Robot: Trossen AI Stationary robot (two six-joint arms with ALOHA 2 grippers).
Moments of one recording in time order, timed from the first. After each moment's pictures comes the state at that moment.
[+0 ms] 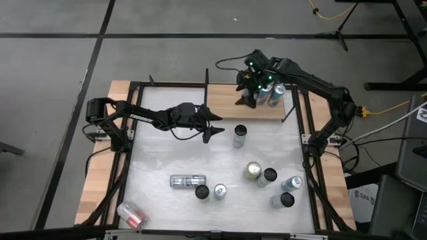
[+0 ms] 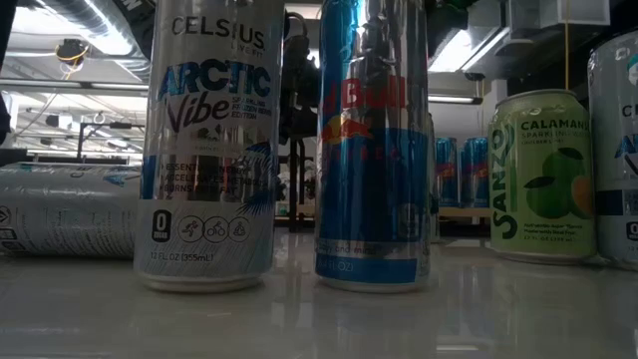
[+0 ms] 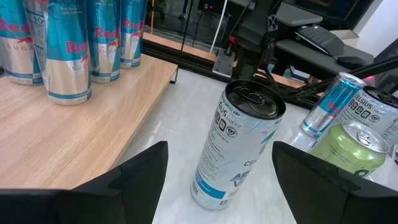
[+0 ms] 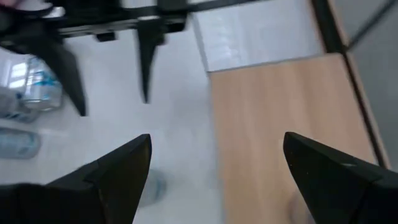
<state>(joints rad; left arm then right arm) 0.21 1.64 0.79 0.59 0.09 -0.25 -0.55 1.65 1.62 -0.96 -0.44 -0.34</state>
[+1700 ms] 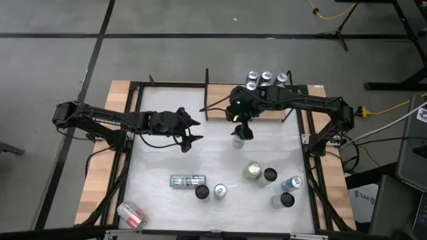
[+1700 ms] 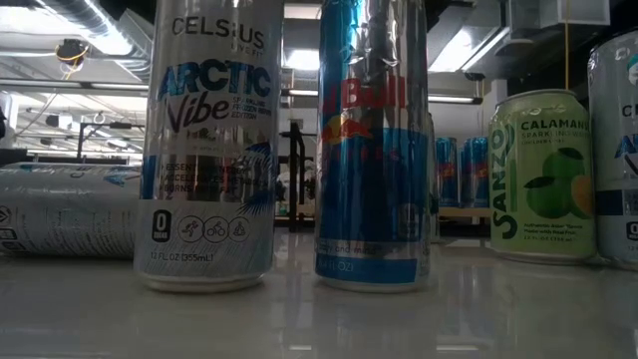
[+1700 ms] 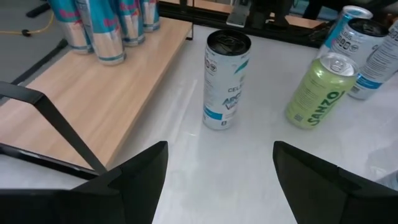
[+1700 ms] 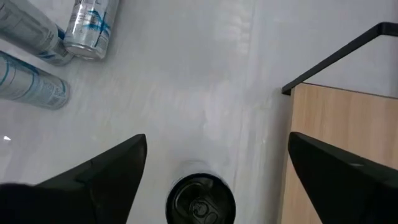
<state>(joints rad) 0.00 1.21 0.79 -0.09 -0.21 -0.21 -0.16 1.66 1.62 -1.00 -0.19 -0.31</state>
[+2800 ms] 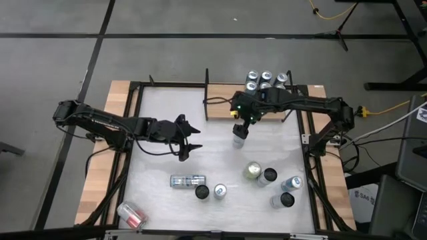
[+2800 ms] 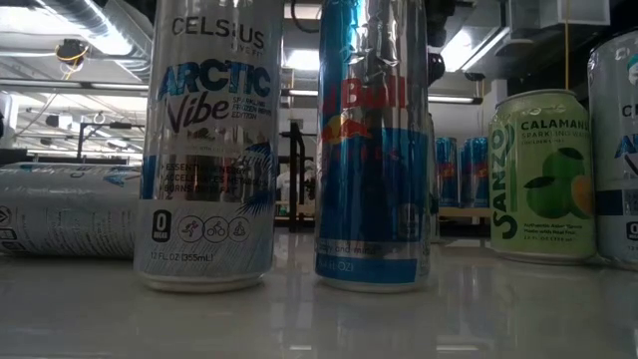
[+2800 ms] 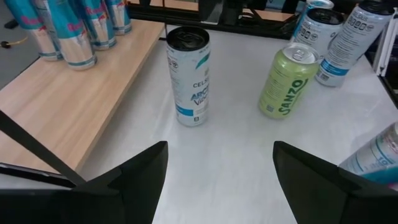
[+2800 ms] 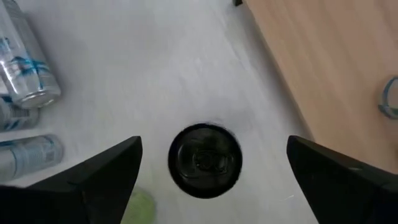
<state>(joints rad) -0.12 1.21 0.79 -0.09 -0.26 -0.21 -0.13 1.66 1.61 -1.15 -0.03 0.32</state>
